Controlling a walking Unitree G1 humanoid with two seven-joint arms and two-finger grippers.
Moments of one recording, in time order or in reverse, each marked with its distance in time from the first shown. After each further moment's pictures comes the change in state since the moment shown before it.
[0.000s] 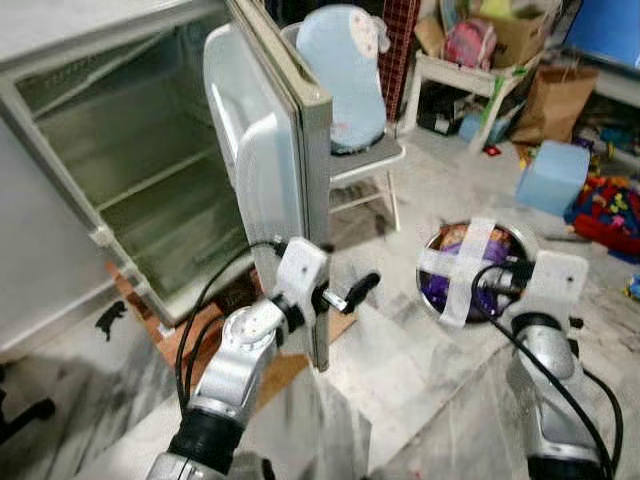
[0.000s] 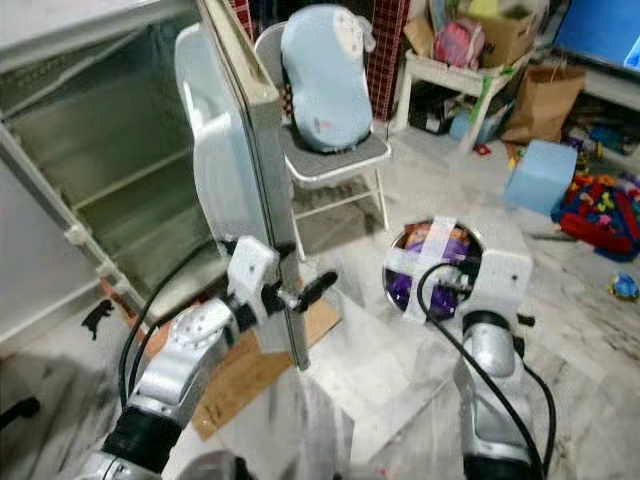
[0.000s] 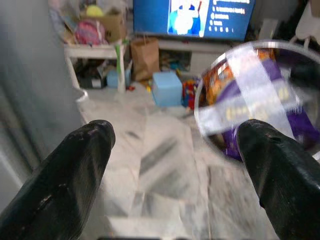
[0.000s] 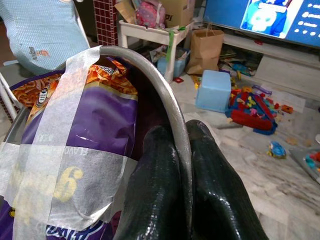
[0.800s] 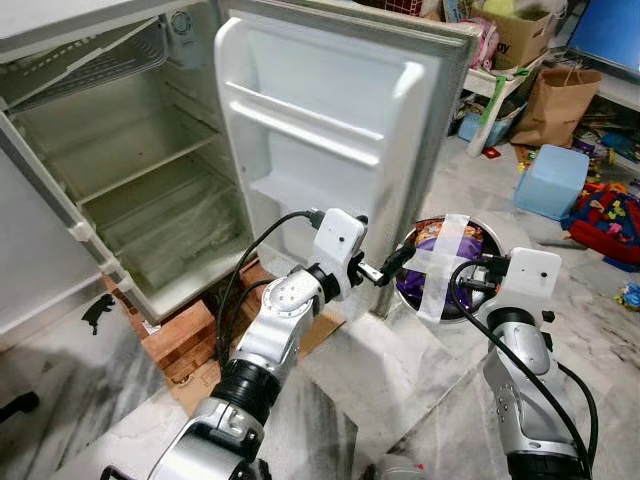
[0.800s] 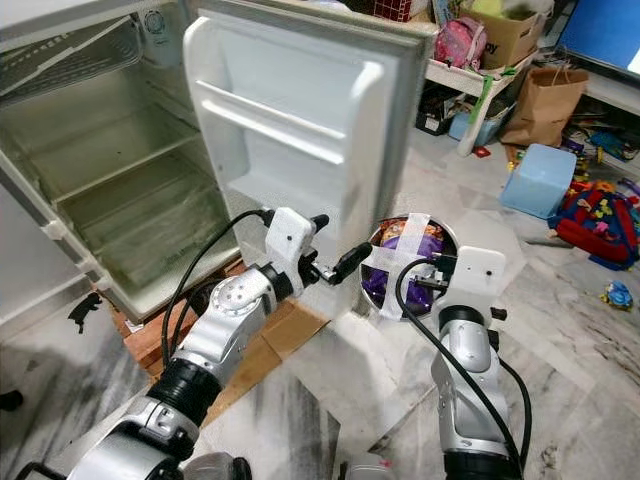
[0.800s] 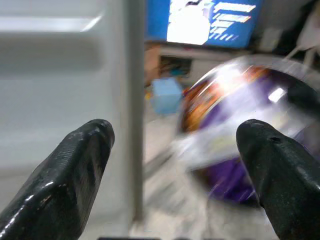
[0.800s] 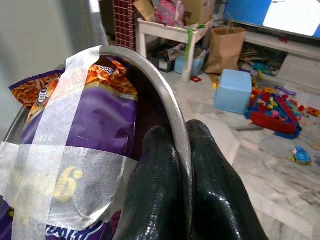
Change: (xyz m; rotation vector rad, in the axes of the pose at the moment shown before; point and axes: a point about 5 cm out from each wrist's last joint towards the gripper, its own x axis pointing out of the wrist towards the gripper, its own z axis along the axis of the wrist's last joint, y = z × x) left arm 0.021 -0.002 -0.008 -0.011 0.001 0.029; right arm -0.002 0.012 -0.002 0.014 0.006 0.044
